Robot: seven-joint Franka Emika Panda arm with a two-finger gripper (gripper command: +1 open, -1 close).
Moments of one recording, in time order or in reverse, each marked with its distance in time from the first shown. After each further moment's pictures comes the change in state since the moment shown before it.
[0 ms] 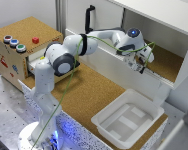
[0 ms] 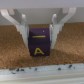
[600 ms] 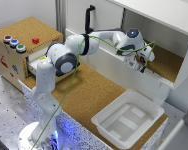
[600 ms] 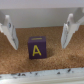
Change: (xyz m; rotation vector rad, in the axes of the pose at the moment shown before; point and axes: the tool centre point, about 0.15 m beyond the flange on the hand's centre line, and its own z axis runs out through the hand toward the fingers) arm -0.001 0.002 -0.022 0.016 -0.005 0.011
